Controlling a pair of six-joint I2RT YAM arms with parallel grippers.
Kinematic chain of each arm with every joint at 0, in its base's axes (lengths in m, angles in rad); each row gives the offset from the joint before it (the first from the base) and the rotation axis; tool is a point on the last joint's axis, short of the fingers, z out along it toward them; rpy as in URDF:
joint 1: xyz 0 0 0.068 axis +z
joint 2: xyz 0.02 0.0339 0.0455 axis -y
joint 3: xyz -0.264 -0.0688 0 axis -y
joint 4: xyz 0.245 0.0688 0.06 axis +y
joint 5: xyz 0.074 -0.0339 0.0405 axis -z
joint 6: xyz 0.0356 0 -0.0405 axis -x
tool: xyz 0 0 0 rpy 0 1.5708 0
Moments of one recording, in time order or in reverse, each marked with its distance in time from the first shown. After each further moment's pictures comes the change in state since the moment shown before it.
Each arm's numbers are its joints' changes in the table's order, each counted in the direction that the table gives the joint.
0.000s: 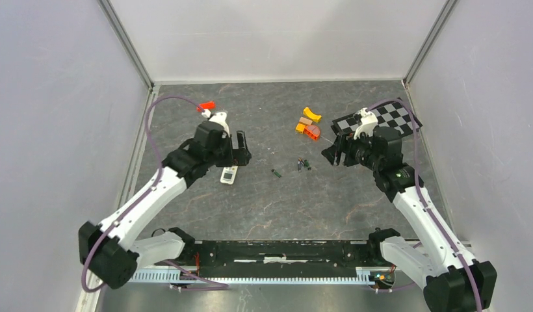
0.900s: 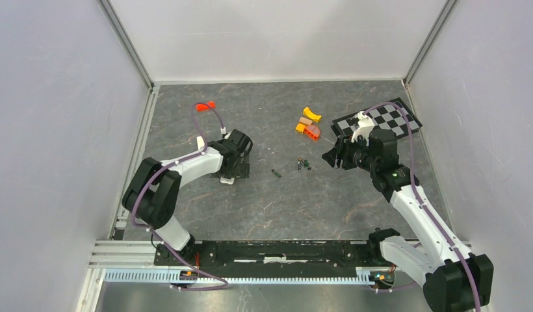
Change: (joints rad) left arm -0.020 -0.544 -0.038 -0.011 -0.291 0.024; right arm 0.000 -0.026 -0.055 -0.027 -0.016 -0.037
